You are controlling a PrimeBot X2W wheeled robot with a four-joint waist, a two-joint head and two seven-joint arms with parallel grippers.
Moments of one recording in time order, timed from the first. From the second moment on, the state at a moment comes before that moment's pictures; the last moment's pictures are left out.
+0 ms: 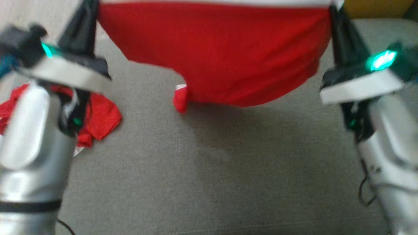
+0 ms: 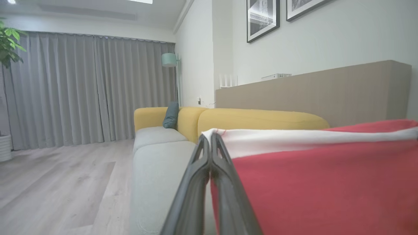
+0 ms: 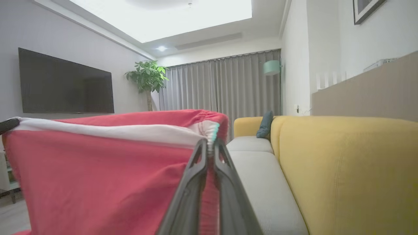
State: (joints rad) left arm -0.62 0.27 -0.29 0.28 -0.43 -0.13 -0.23; right arm -0.55 -0.21 0.27 0.31 0.39 0.12 -0.25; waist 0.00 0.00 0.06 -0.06
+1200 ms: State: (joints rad) left arm -0.40 0.04 -0.16 0.47 -0.34 -0.05 -0.26; right arm -0.54 -0.17 0.28 0.63 0.28 0.12 -0.26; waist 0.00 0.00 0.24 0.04
